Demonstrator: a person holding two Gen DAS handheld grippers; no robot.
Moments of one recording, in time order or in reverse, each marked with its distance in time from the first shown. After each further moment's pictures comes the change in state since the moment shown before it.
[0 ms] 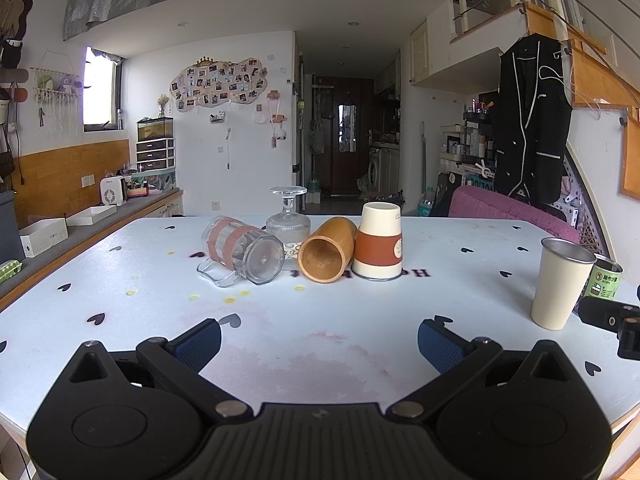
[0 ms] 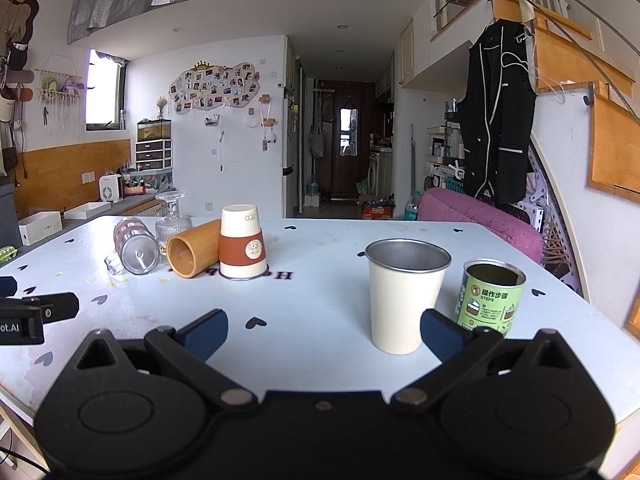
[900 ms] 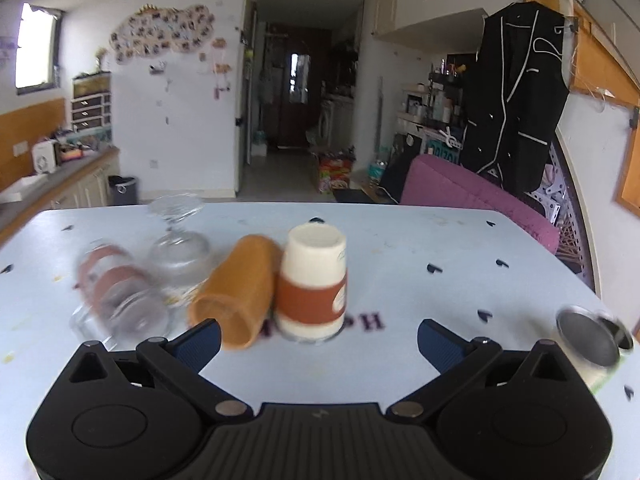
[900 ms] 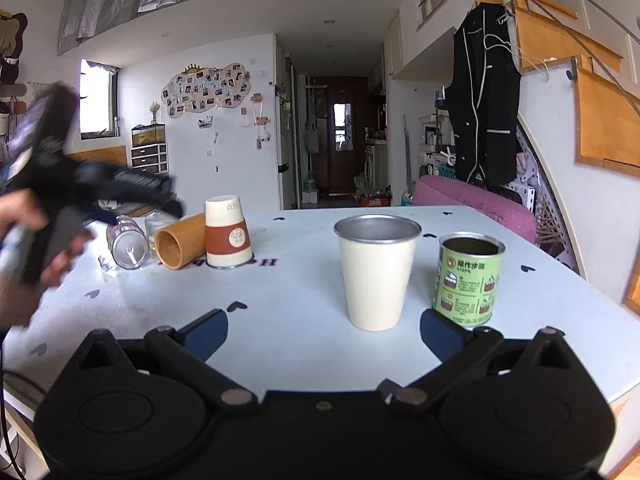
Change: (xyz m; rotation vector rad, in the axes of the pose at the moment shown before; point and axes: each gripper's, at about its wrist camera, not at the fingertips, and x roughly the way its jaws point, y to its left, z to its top) left arm 0.173 -0.049 0.106 -0.011 0.181 -0.179; right arm -0.006 -0.032 -0.022 0.053 0.012 0.009
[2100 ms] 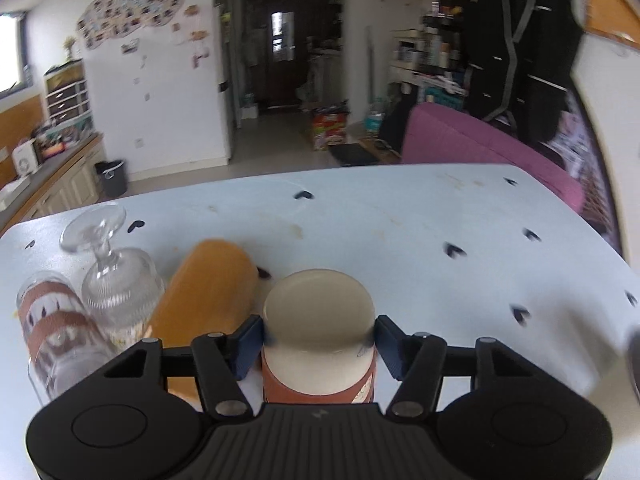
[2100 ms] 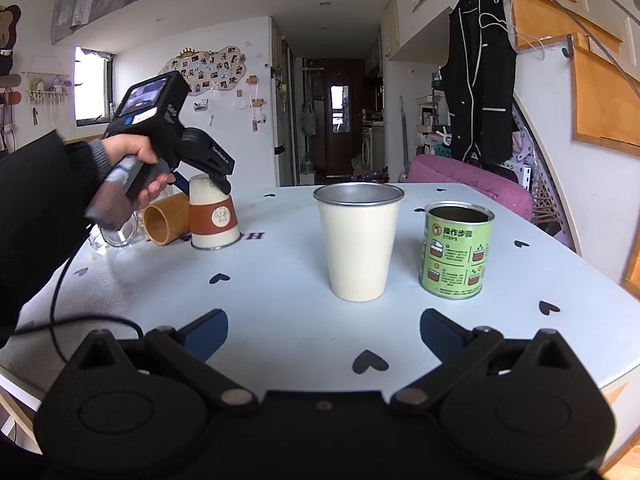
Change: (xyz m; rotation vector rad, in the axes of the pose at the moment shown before) left arm 0.077 -0.023 0.023 0.106 0.141 0.015; right arm 0.008 -0.016 -0.014 0.005 0.055 -0.002
